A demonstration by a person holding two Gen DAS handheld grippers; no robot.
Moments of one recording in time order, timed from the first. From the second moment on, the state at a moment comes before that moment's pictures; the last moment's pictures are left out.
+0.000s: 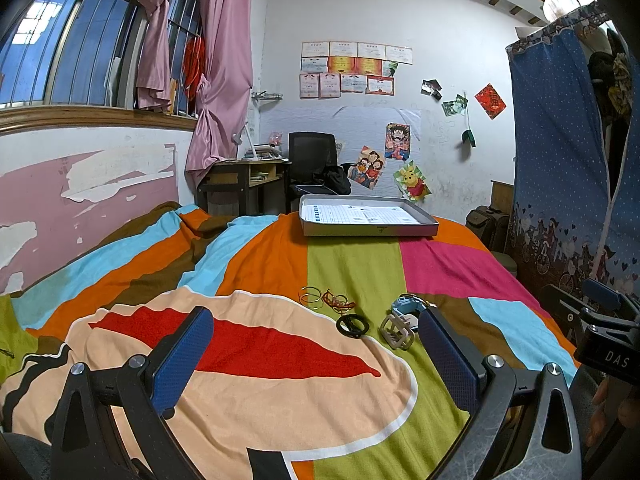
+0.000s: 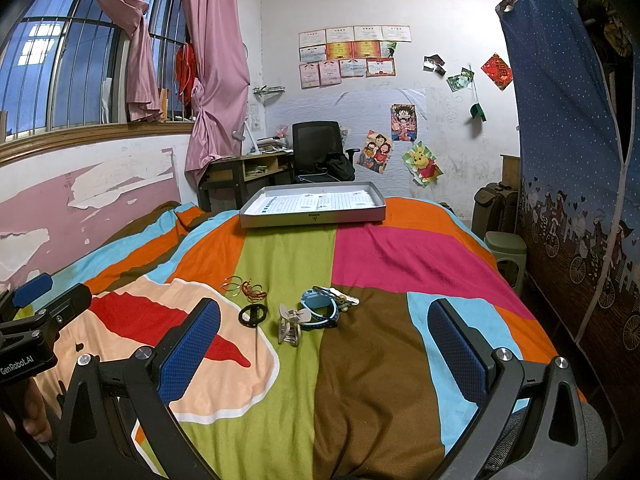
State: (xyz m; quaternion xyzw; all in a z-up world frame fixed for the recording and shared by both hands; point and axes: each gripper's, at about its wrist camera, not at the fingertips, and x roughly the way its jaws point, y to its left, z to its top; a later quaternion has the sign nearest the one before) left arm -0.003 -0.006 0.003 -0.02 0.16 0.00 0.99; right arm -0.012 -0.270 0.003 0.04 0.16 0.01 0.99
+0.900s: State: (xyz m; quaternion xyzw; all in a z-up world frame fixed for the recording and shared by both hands) left arm 0.014 0.005 0.012 -0.03 0.20 -0.01 0.98; right arm -0.005 -0.268 0.001 0.05 0.18 0.02 0.98
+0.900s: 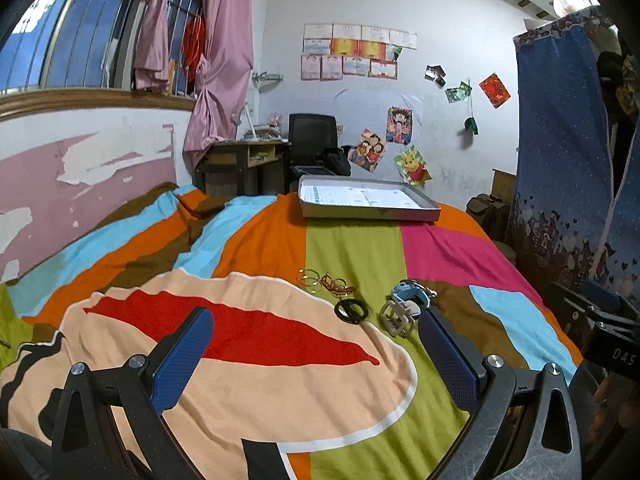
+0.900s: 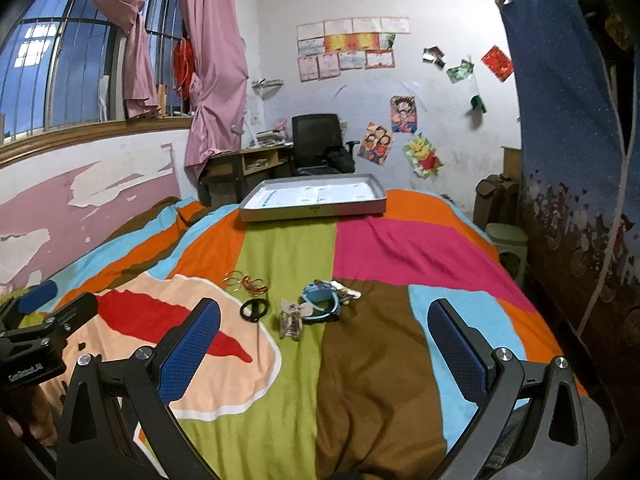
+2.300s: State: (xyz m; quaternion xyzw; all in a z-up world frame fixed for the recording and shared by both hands) left arm 0.275 -0.003 -0.121 -0.06 0.42 -0.19 0.88; right arm 0.232 -0.215 -0.120 0.05 0.42 0.14 0.90
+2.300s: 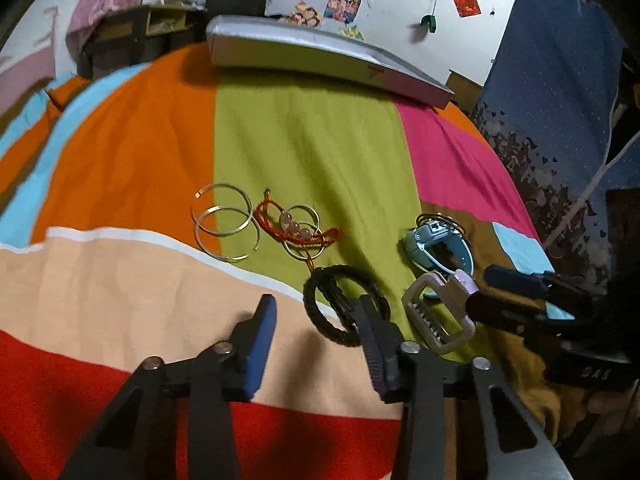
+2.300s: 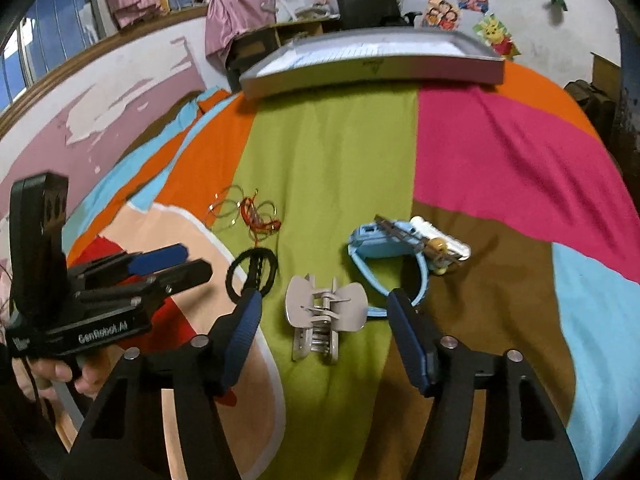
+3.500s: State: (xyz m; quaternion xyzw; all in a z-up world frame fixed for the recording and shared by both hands) left arm 0.285 0.013 -0.067 -0.09 0.41 -0.14 0.90; right arm 0.248 -0.222 -0.099 0.09 0.37 0.15 0.91
